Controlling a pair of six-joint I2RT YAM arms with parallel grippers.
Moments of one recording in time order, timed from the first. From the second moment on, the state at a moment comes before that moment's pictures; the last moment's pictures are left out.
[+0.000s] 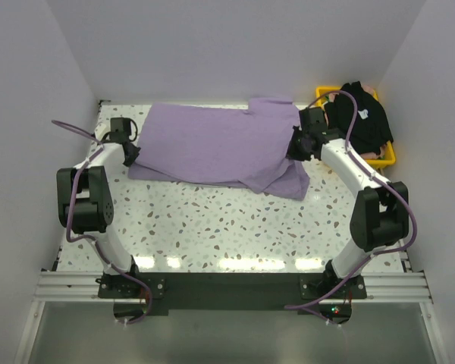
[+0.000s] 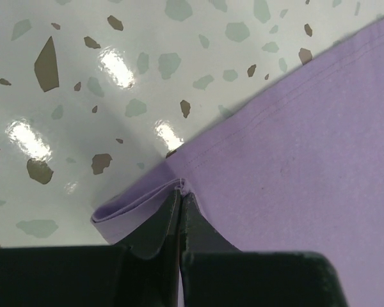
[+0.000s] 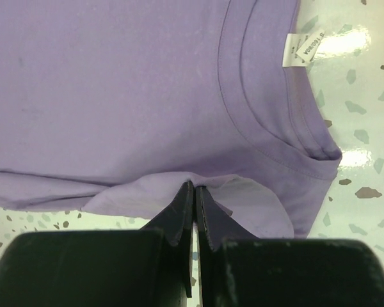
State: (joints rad) left arm 0.08 1.81 1.19 -0.33 -0.34 -0.88; right arm 0.24 1.67 1.34 -0.58 0.03 0.51
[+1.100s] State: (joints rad) left arm 0.08 1.92 1.32 -0.32 -0.27 -0.85; right arm 0.12 1.79 1.47 -0.55 -0.05 0.51
